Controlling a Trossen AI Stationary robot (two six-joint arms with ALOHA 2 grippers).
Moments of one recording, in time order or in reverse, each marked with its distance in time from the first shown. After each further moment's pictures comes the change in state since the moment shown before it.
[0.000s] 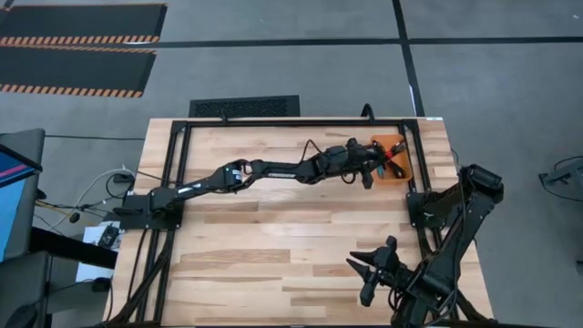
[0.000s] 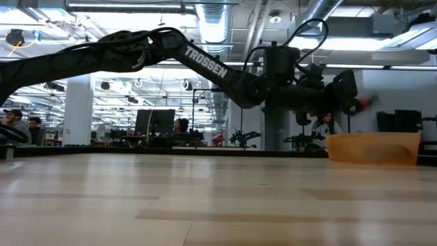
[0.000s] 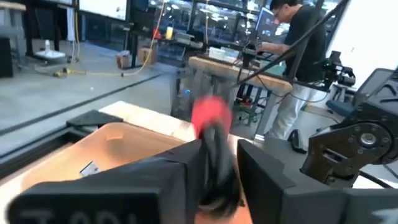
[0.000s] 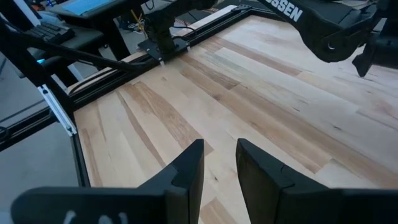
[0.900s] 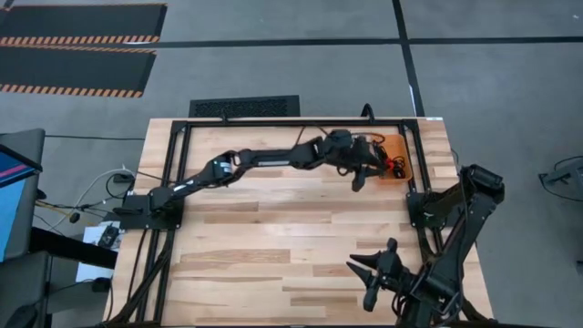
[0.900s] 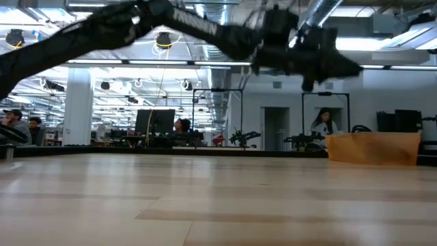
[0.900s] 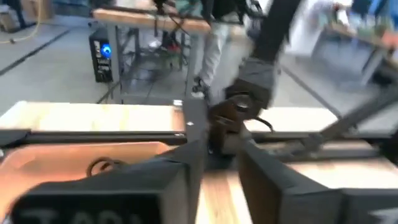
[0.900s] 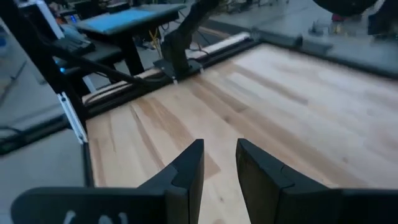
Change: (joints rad) left arm 0.017 -0.203 0.002 -0.437 0.408 0.165; right arm 0.025 0.000 0.000 0.087 0.090 -0.114
